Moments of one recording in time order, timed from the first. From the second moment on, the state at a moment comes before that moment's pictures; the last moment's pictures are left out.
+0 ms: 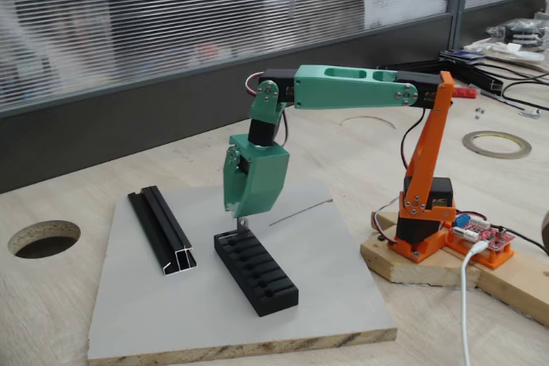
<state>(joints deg) -1.5 92.2 96.3 73.5 144.3</state>
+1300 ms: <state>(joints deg) -1.4 95.7 96.5 72.4 146.2</state>
